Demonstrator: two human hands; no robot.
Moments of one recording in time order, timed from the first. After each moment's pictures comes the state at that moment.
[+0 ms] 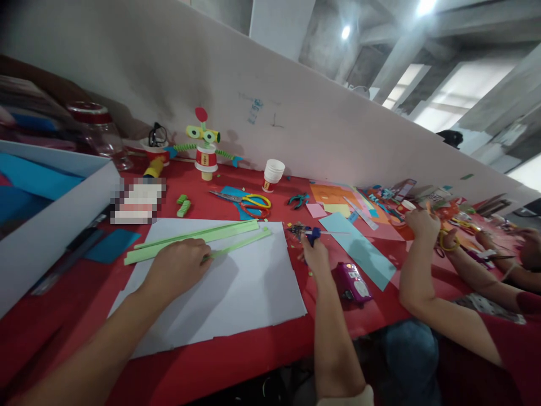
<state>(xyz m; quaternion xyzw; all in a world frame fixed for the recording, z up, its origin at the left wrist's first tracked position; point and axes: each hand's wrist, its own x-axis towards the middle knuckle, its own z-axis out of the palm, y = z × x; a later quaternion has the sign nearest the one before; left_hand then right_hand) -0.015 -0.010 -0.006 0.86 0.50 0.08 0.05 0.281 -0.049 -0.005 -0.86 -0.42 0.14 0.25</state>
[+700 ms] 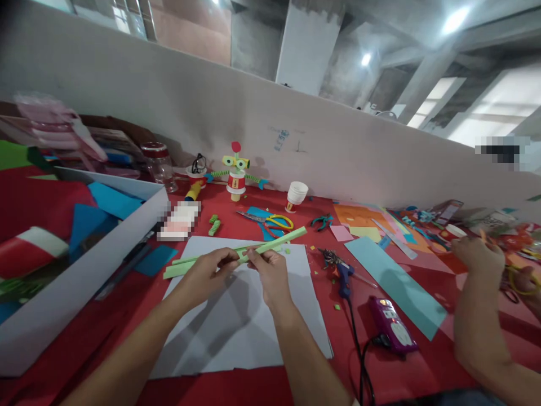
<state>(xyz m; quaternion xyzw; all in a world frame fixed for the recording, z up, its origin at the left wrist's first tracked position) -0.024 0.003 0.003 0.75 0.45 0.31 0.36 0.126 -0.009 -0.007 -0.51 -0.34 0.51 0.60</state>
